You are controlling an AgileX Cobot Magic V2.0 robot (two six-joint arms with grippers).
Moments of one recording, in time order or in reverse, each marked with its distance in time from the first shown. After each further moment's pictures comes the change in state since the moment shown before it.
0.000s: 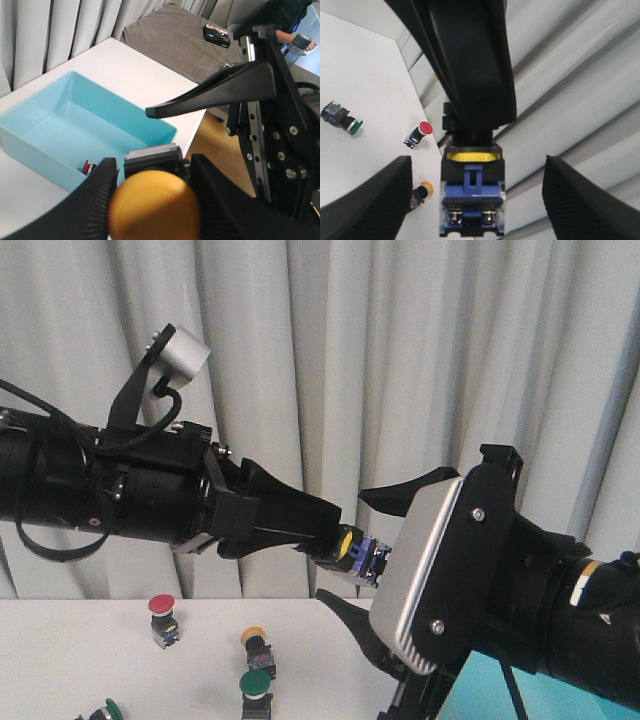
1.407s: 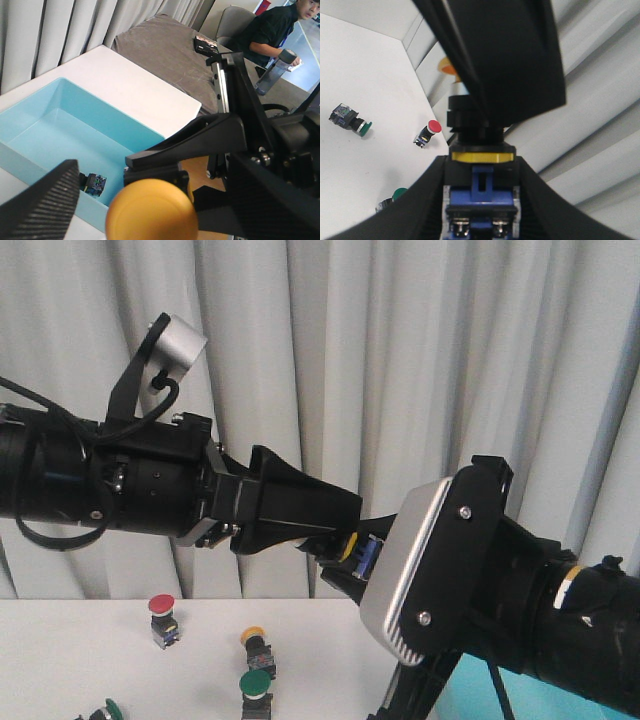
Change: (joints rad) left arm 0.000 0.000 0.000 -0.049 -0.006 -0.009; right arm 0.001 0.019 0.000 0.003 0.000 0.050
